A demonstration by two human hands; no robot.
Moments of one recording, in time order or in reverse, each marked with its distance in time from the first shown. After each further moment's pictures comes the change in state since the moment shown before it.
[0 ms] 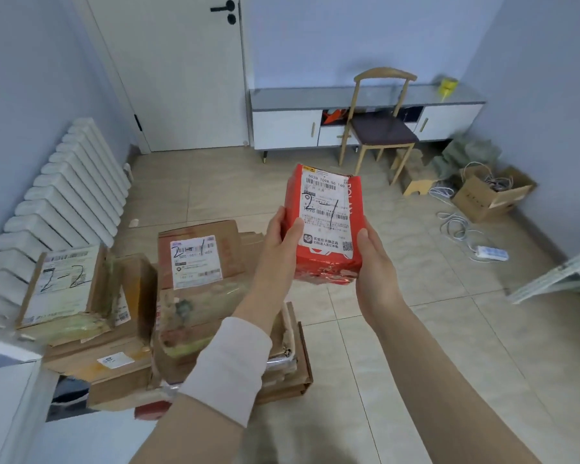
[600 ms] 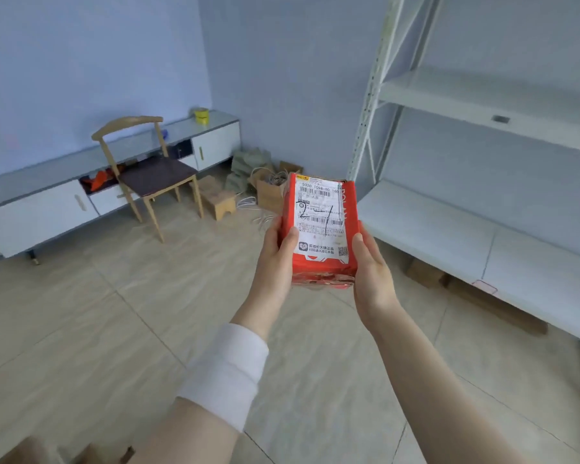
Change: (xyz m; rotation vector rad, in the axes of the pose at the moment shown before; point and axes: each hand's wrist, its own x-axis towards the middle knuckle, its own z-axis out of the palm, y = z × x) left_hand -0.061 -0.044 0.418 0.102 -0.740 0.131; right_hand -0.032 -0.086 -0.396 0.133 0.642 -0.204
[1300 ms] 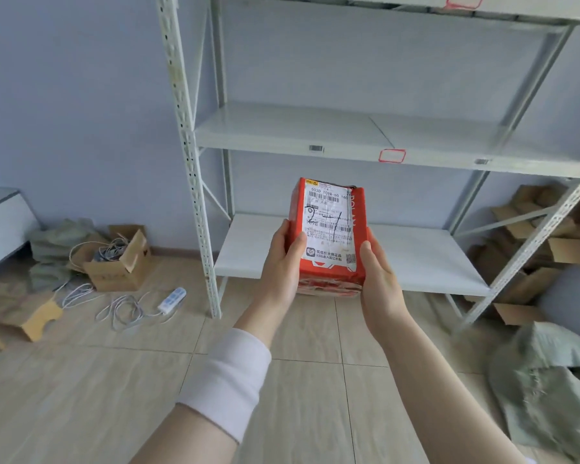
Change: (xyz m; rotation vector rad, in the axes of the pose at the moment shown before) left_hand 0.175 0.007 0.222 -0.033 -0.719 0.078; right_hand 0.129 -0.082 -0.150 0.026 0.594 -0.218
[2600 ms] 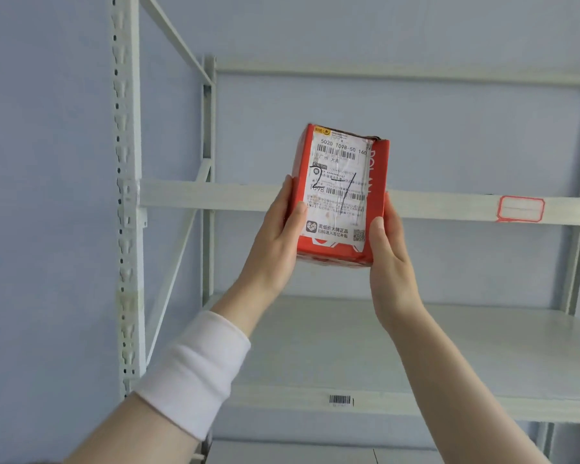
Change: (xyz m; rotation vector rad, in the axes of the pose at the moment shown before) left_hand 0.485 0.206 -0.025 0.186 -0.086 0.746; right_hand 0.438 -0.238 0.142 0.003 -0.104 -0.793
